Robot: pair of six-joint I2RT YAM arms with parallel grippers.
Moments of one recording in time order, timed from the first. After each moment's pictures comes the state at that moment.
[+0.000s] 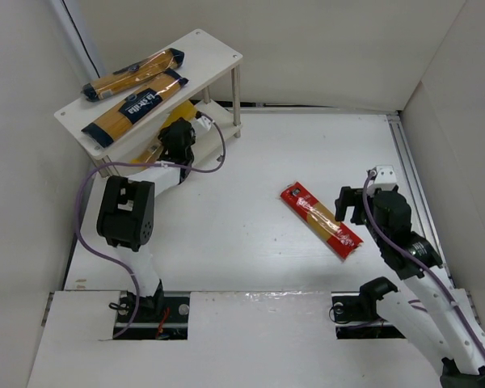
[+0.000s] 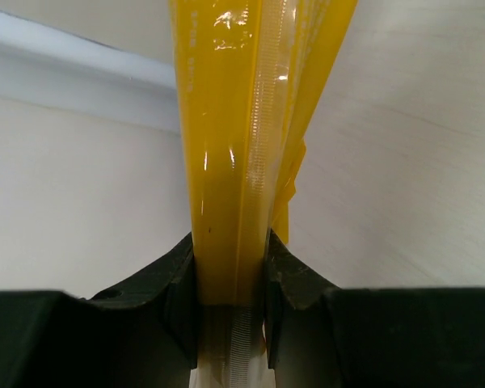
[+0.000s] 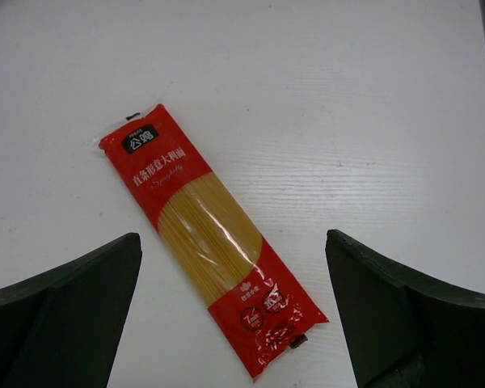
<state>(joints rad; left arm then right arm) -0.24 1.84 1.15 0.38 -0.50 0.86 0.39 0.59 0.69 -0.51 0.29 0.18</state>
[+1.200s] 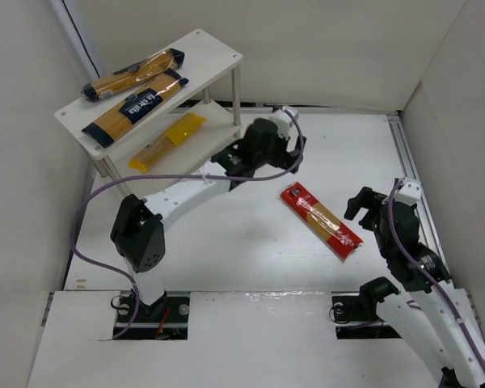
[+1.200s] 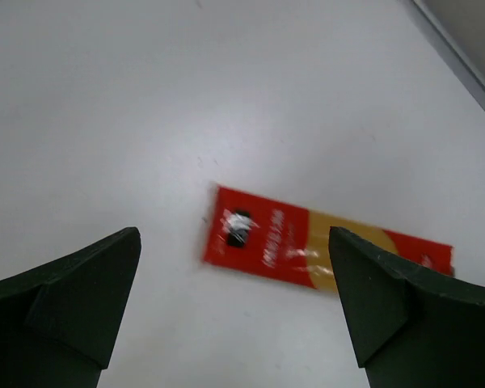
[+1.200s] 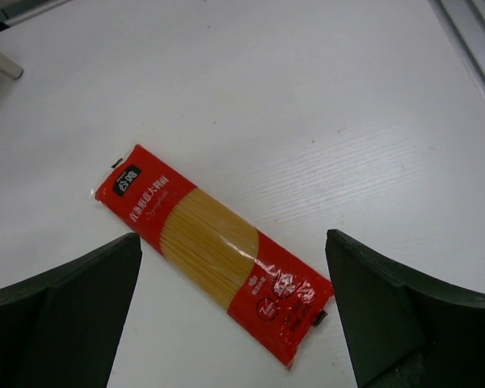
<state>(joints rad) -0.78 1.76 1.57 -0.18 -0.05 -0.15 0.39 0.48 0.66 -0.58 0.47 0.44</state>
